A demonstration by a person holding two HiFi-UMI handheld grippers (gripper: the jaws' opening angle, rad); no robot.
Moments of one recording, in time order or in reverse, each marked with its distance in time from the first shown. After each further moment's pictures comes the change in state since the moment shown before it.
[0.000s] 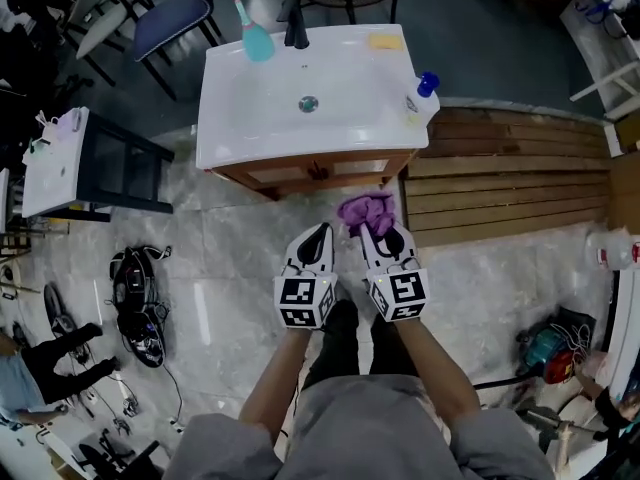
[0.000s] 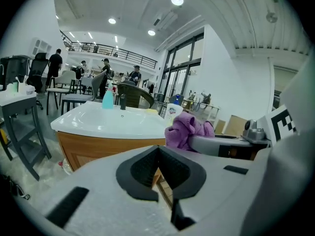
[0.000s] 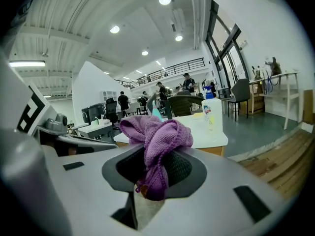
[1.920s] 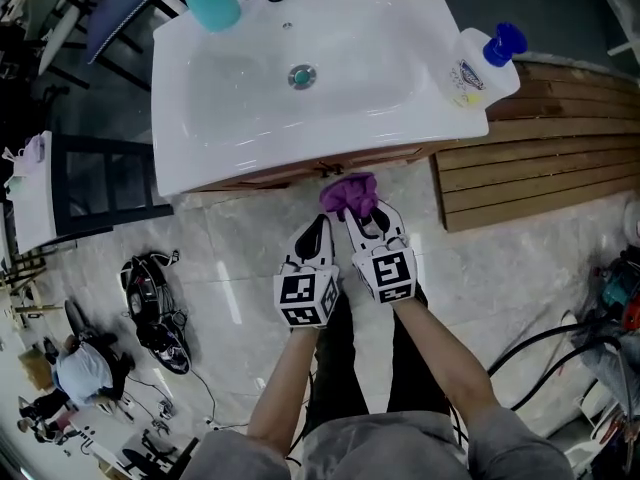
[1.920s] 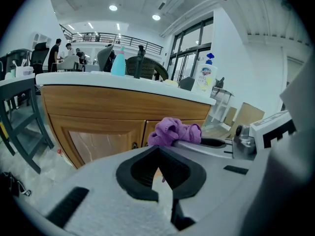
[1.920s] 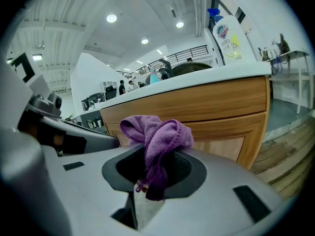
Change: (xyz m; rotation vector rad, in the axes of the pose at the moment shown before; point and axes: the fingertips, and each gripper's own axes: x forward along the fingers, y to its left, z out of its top) left arm 0.124 0.116 -0.123 -0.013 0.145 0.064; right arm 0.173 -0.017 -0.165 0.020 0.108 0.038
